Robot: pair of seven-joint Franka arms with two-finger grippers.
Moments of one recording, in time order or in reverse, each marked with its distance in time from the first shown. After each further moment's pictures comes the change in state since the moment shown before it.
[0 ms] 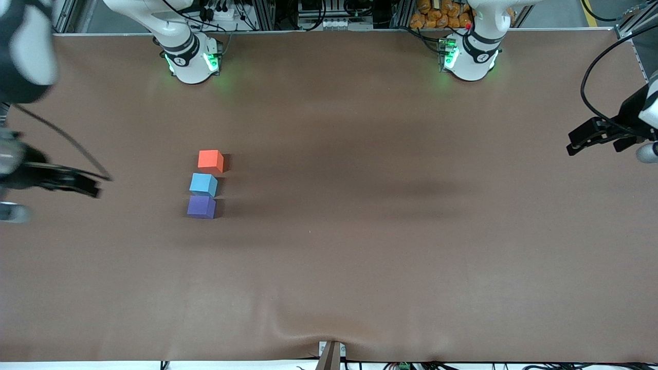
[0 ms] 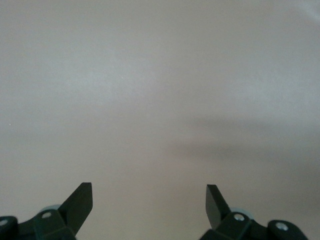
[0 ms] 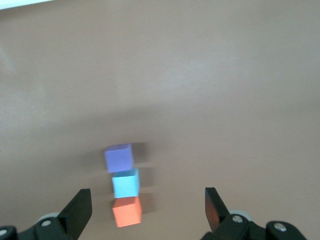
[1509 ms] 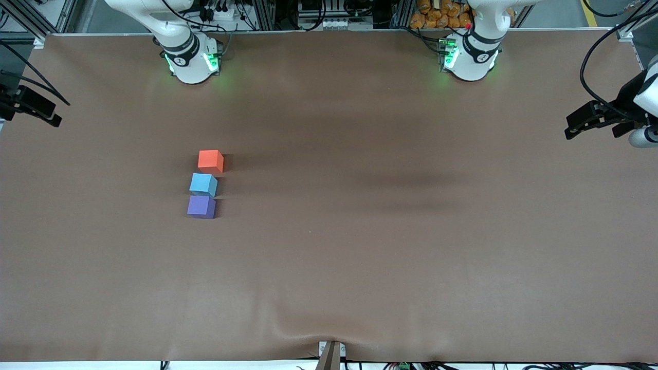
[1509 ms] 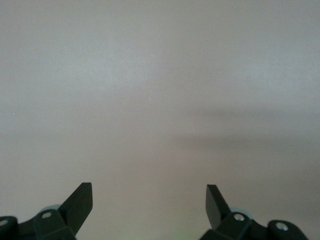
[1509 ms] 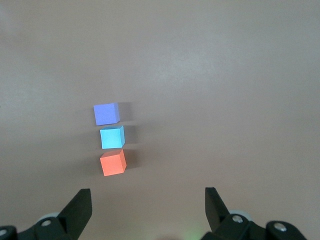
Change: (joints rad) left arm 0.004 -0.041 0.001 -0.009 0.000 -0.071 0.031; right arm -0.011 -0.342 0.029 -0.260 -0.043 -0.085 -0.023
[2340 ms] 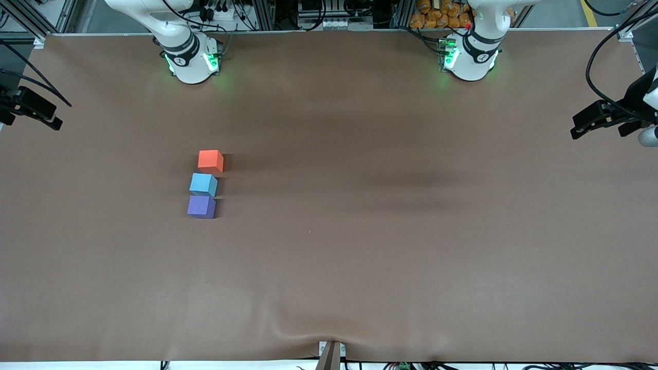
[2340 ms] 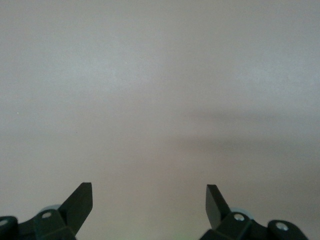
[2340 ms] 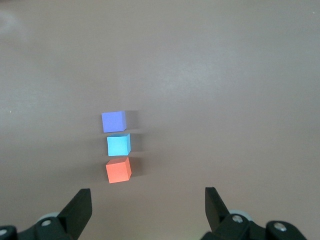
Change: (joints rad) left arm 0.007 0.000 0.011 0.012 0.000 0.001 0.003; right arm 0.006 0.000 -0.001 0.001 0.023 0.038 -0.025
